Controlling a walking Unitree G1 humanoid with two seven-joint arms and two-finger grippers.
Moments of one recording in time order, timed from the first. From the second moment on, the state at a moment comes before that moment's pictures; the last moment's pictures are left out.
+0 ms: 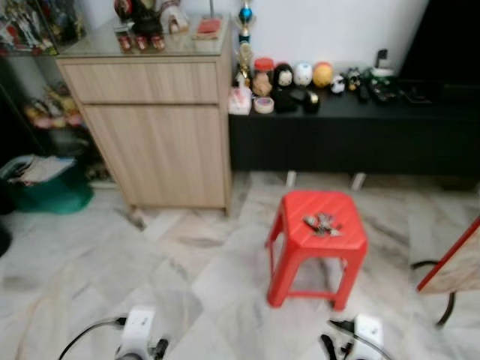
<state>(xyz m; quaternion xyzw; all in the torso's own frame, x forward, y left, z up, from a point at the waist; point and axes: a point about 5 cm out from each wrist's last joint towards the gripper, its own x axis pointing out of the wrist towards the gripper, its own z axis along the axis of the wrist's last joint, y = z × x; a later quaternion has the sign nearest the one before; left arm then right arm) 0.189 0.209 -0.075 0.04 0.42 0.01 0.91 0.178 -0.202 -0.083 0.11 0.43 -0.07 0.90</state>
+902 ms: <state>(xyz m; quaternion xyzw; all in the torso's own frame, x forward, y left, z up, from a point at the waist) 0.193 0.203 -0.074 0.03 0.41 0.00 0.91 0.186 -0.203 -0.079 0.11 0.42 -0.07 0.90</state>
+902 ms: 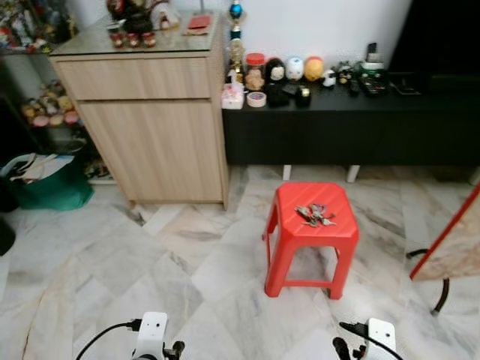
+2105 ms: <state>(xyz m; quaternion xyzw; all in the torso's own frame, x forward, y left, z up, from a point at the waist) 0.202 0.199 -0.069 0.03 0.40 -0.01 0.92 0.187 -0.198 -0.079 0.11 0.41 -0.06 0.90</state>
